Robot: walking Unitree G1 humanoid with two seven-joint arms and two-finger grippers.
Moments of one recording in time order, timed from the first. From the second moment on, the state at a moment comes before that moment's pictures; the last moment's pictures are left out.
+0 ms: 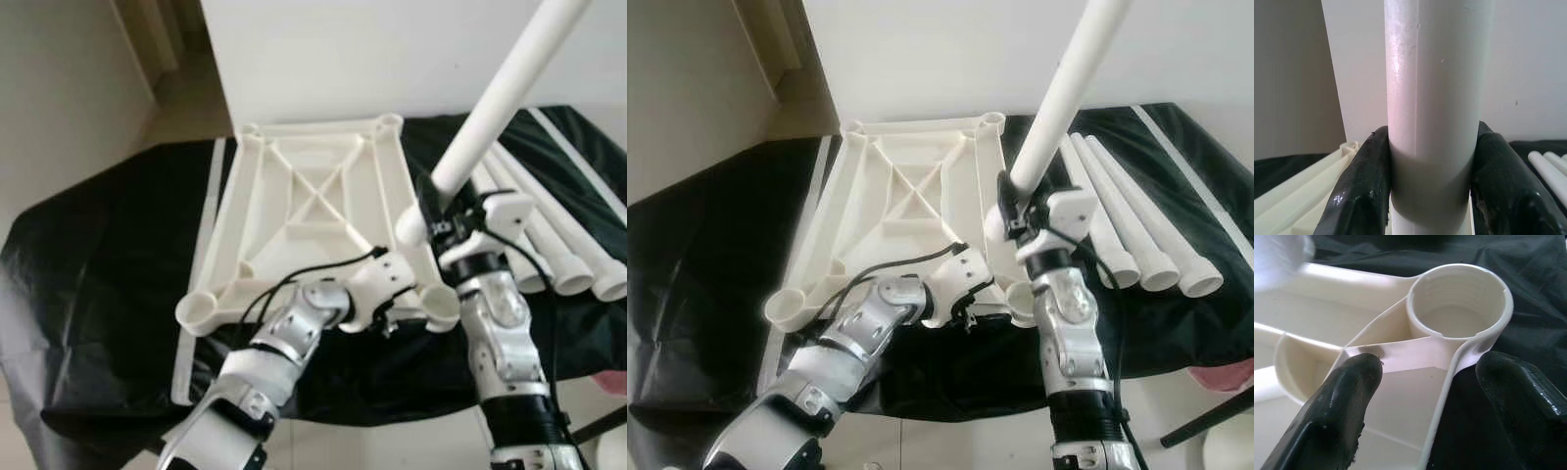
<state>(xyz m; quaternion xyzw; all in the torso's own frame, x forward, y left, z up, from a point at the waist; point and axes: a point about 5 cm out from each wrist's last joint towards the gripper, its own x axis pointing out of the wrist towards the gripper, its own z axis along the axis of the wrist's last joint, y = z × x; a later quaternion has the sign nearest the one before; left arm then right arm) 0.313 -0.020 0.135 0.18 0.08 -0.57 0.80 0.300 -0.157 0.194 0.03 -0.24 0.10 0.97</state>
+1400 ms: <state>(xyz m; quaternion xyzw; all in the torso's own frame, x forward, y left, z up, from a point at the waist) 0.297 0.045 0.173 0.07 -0.06 -0.50 0.86 0.256 -0.169 0.184 -0.01 -0.22 0.04 0.98</state>
